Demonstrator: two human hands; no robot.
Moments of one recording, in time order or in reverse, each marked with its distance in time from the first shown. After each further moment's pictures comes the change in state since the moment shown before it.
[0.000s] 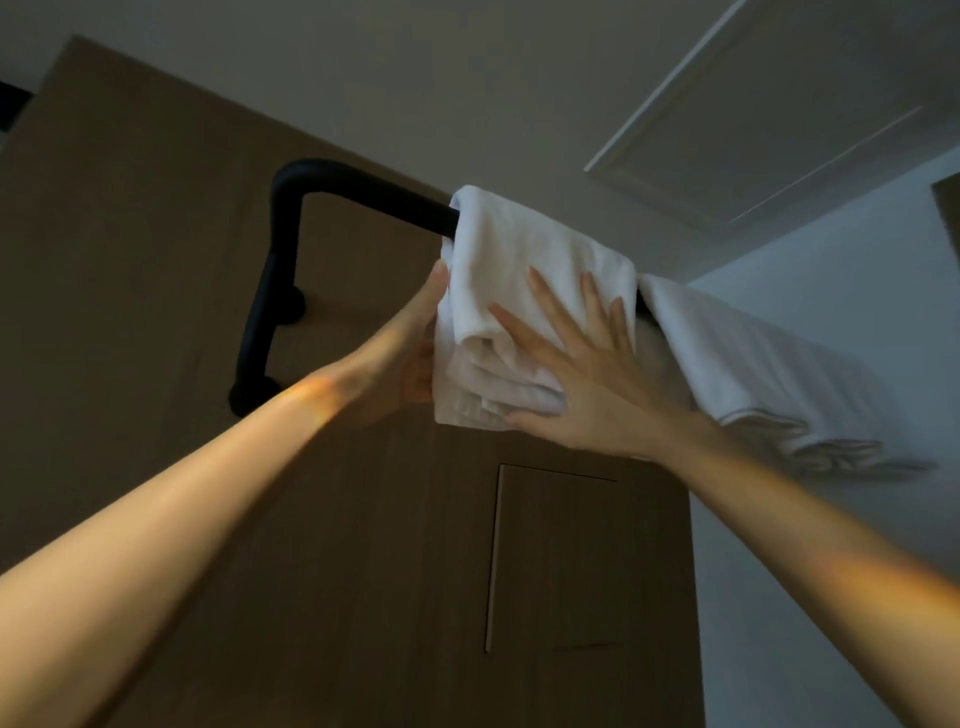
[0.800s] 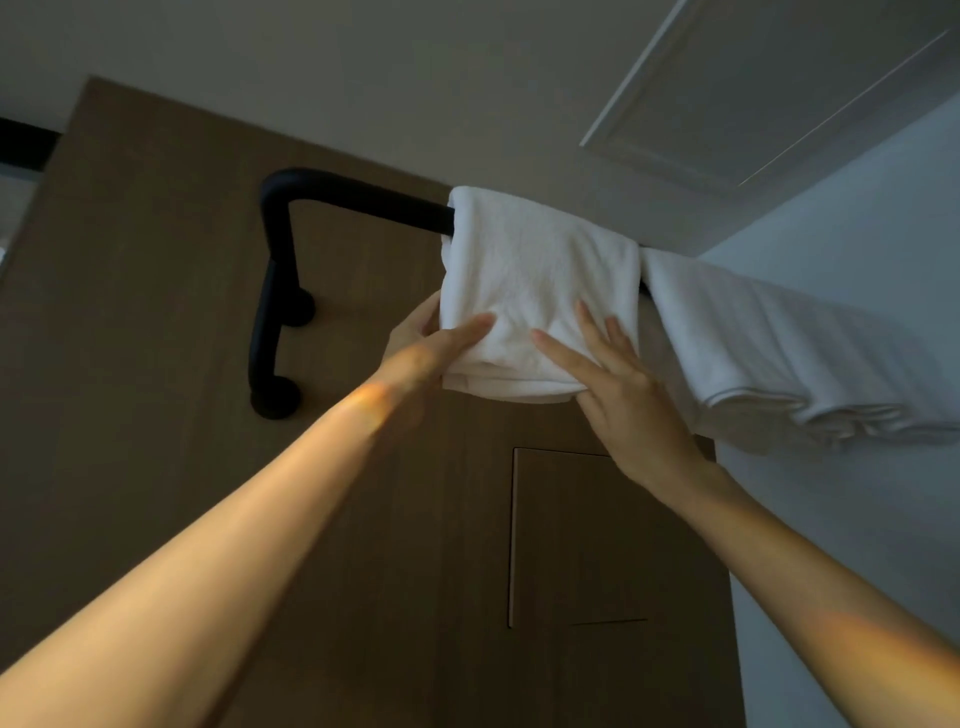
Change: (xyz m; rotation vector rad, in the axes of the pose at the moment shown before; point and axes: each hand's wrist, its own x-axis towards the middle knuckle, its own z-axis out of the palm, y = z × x) left_hand 0.004 -0.009 0.041 0.026 0.396 0.069; right_hand -0.048 0.000 0.030 0.407 0.211 0.212
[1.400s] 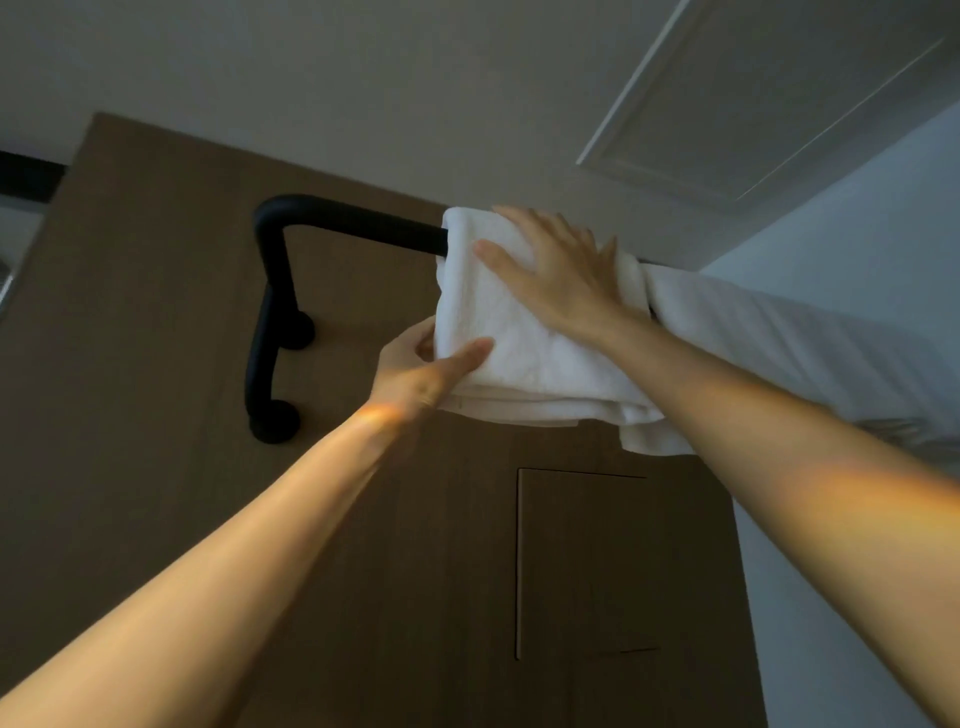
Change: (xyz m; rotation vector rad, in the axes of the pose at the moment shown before) left_hand -0.007 0.009 0.008 0.213 0.165 0.087; right_hand 0.139 -0.019 -0.022 0.002 0.045 0.161
